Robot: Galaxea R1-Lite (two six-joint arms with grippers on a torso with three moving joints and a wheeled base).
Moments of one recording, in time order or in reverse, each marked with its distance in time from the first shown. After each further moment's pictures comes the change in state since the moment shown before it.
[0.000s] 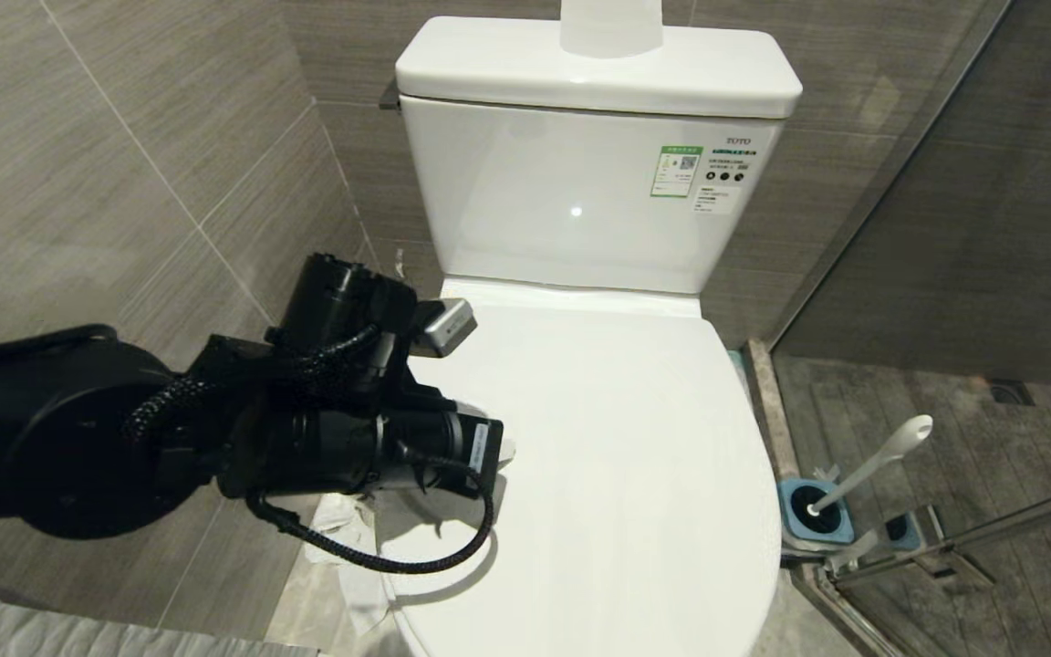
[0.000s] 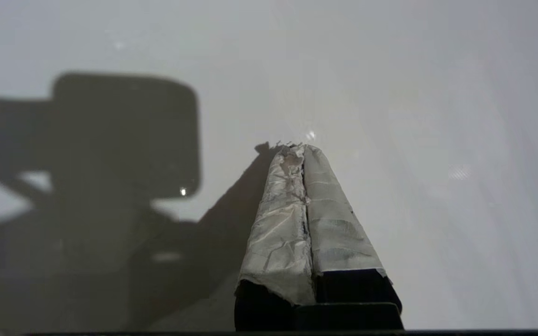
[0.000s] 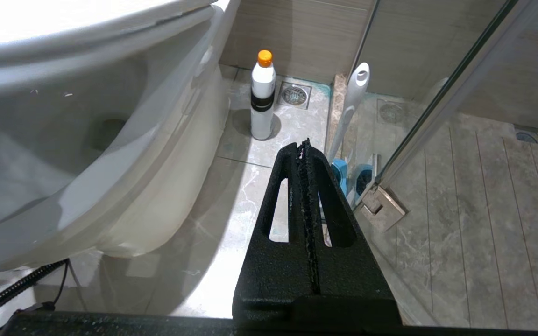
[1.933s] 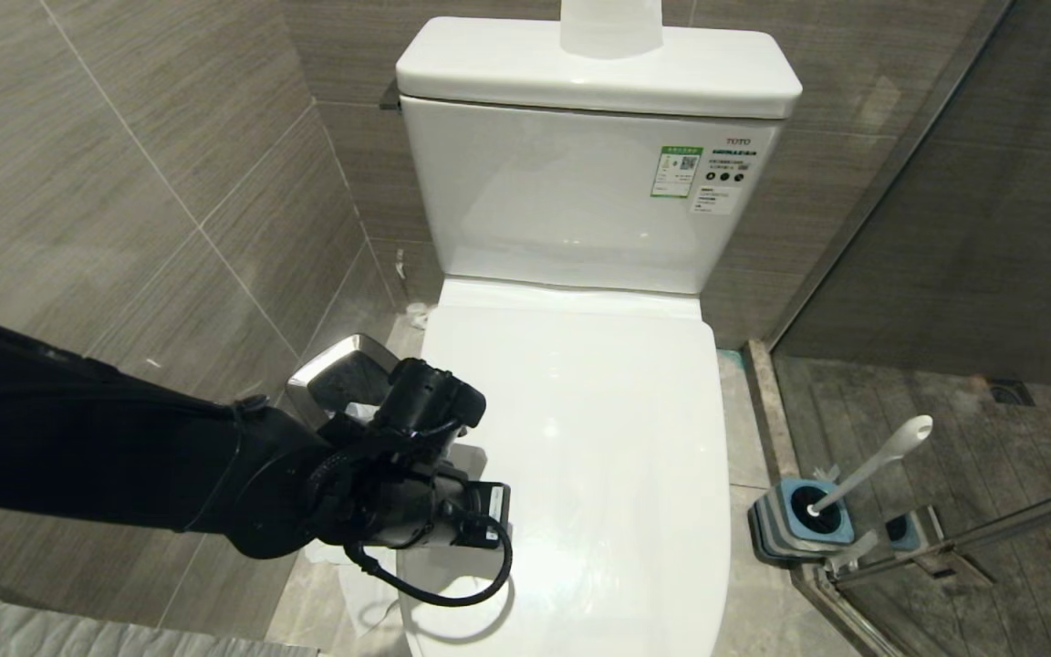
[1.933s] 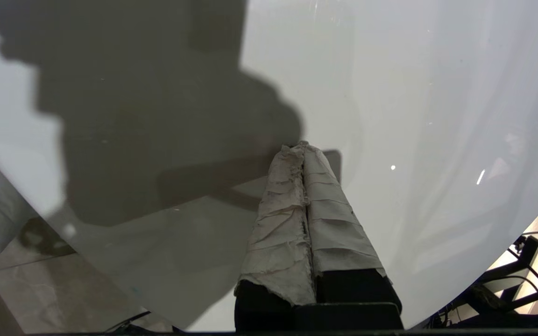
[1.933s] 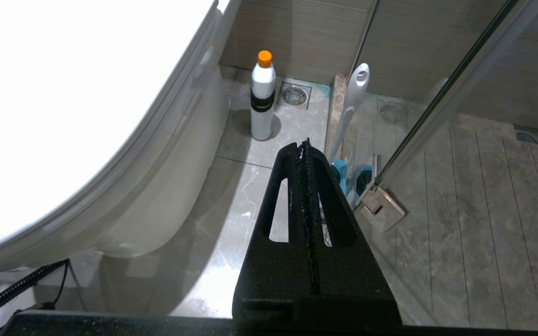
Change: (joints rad) left arm 0.010 0.212 0.052 -0.028 0.120 -0.190; right arm 0.000 0.000 0.000 0.000 0.000 0.000
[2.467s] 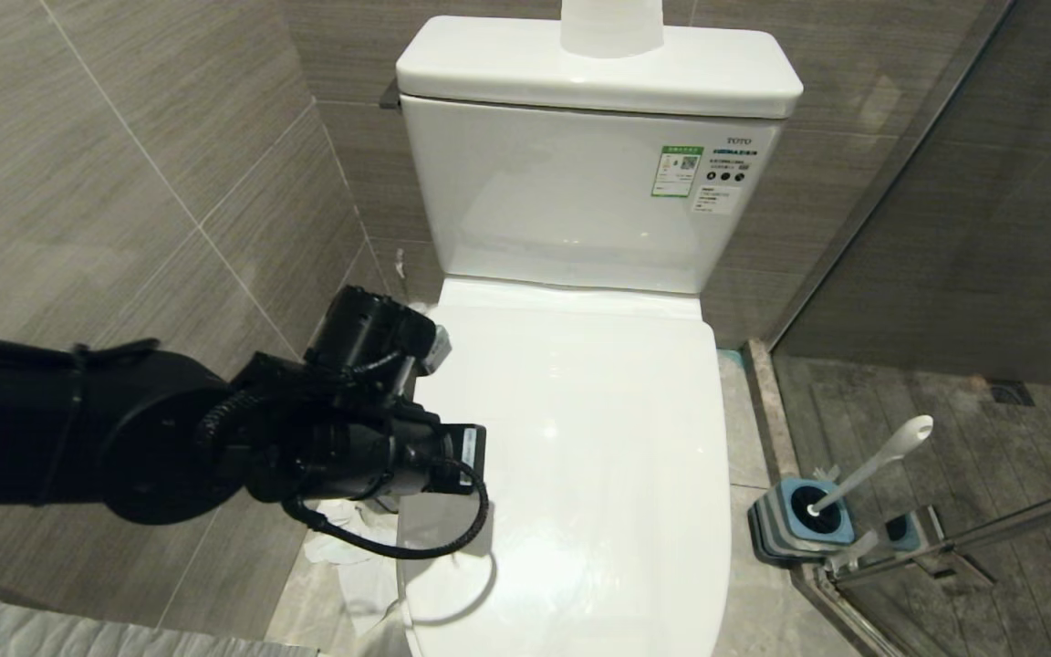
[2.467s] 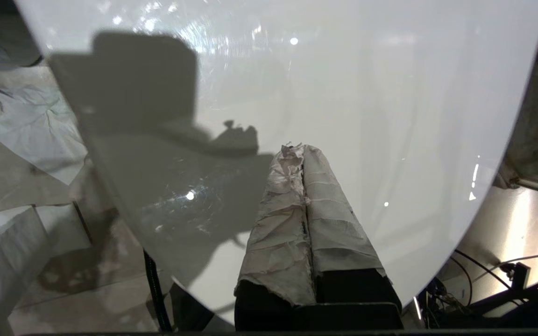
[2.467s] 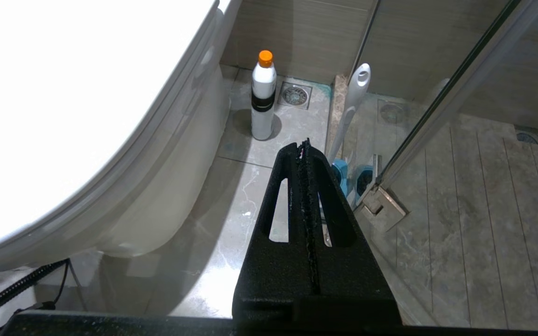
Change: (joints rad) left arm 0.027 -0.166 -0.064 0.074 0.001 0.049; right arm 0.000 0.000 0.000 0.000 0.000 0.000
